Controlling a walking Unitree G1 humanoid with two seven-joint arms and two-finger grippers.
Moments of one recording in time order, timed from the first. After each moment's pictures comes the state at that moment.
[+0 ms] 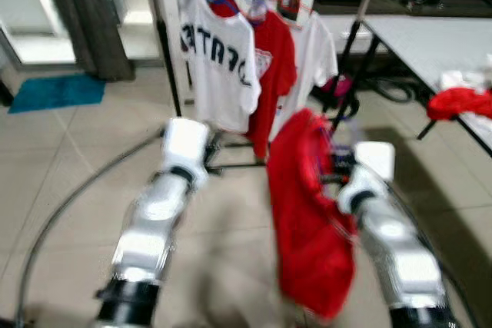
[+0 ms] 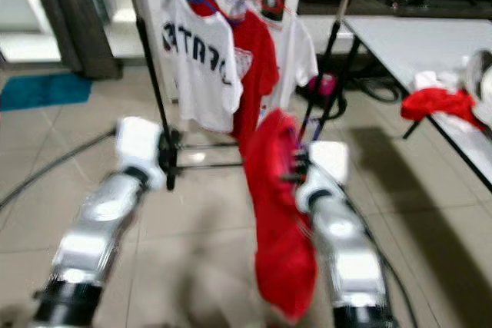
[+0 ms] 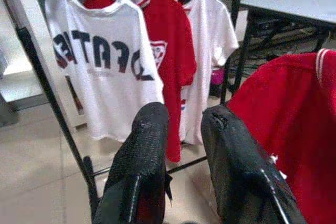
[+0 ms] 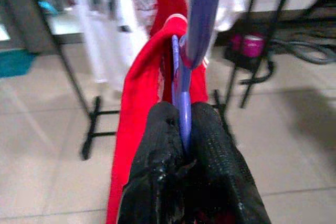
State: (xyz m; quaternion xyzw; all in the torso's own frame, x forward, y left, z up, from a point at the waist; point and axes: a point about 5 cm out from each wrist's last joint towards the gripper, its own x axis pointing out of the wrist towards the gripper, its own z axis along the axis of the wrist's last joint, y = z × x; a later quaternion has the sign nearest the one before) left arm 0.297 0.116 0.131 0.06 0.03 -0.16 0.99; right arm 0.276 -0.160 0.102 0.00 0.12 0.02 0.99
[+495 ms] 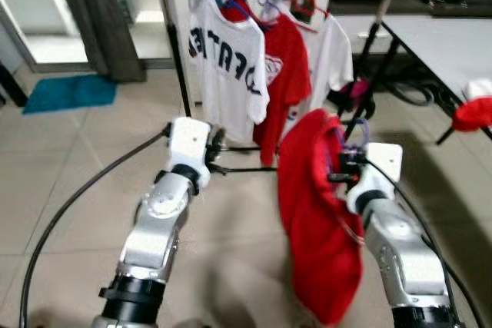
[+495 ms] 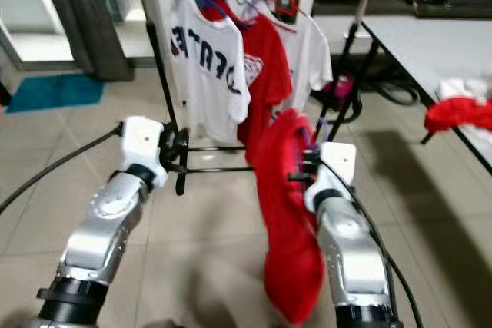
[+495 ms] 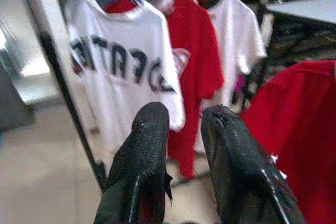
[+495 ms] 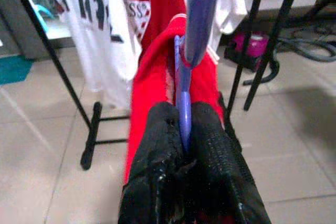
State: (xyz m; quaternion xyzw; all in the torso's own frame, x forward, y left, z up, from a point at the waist) left arm 0.300 0.118 0.134 0.05 0.01 -0.14 0.99; right arm 0.275 -0.163 0.103 0.01 0.12 0.01 0.99
